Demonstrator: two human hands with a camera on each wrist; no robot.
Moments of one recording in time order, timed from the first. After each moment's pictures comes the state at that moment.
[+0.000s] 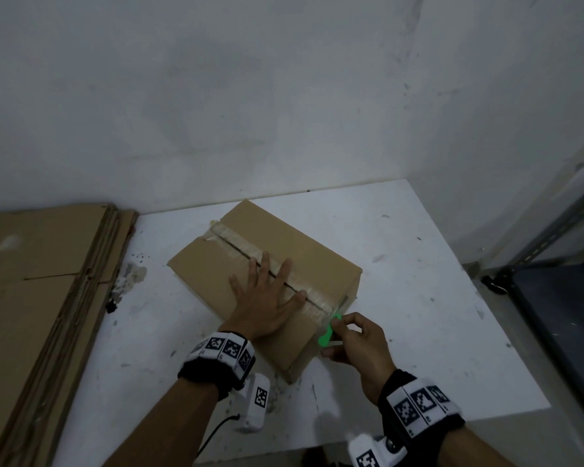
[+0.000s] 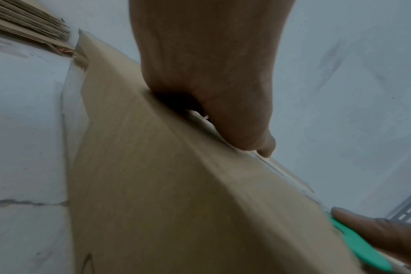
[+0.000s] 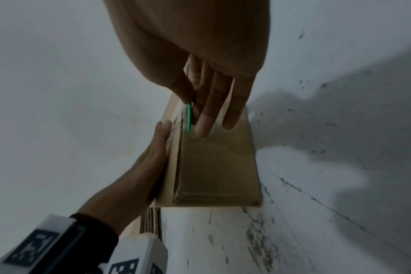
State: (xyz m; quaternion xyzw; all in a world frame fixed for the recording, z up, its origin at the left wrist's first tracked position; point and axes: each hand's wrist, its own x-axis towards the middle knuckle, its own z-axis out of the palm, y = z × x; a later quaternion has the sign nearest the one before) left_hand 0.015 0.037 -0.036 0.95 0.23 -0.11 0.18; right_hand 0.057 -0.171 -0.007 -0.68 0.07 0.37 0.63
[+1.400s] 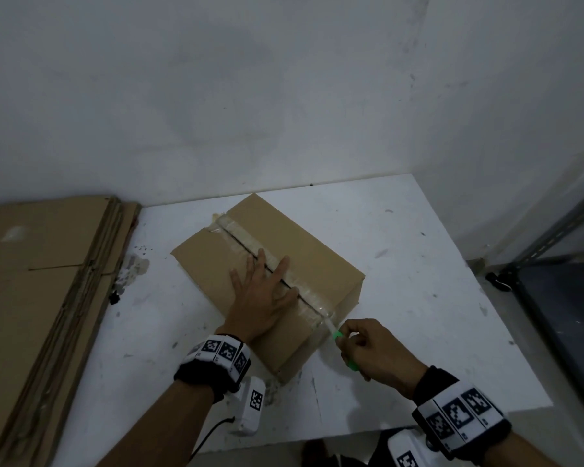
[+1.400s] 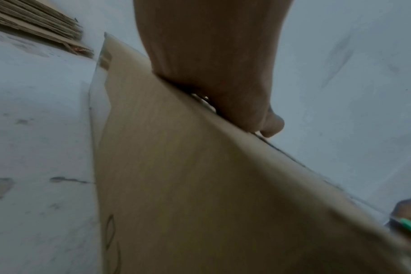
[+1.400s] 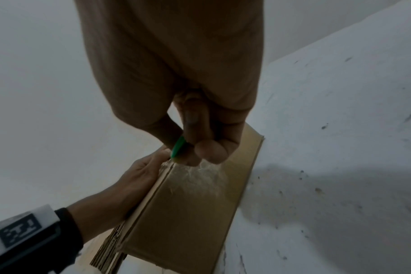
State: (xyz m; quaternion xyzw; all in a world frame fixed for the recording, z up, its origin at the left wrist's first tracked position) left_hand 0.002 0.038 -0.041 0.95 0.23 -0.04 0.19; right_hand 0.077 -0.202 -0.003 -0.77 -0.22 0.43 0.41
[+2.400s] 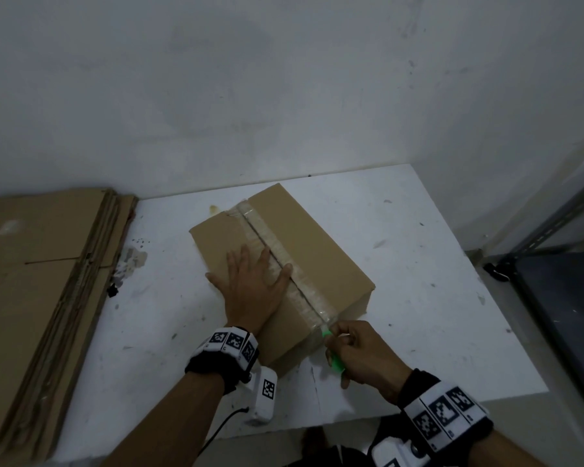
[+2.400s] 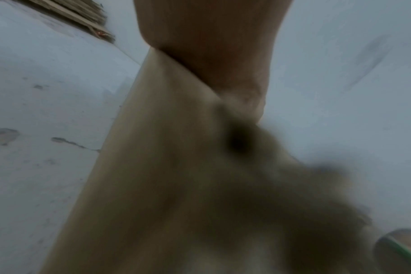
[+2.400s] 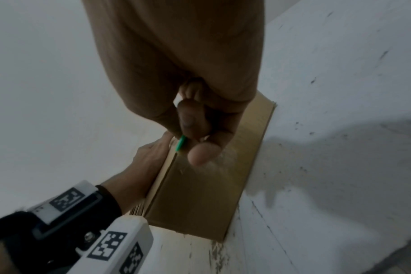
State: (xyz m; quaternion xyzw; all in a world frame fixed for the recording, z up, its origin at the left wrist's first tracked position) left_hand 0.006 0.020 -0.031 0.91 0.39 0.03 0.14; right_hand 0.051 -0.197 -0.003 -0.75 -0.18 0.44 0.46
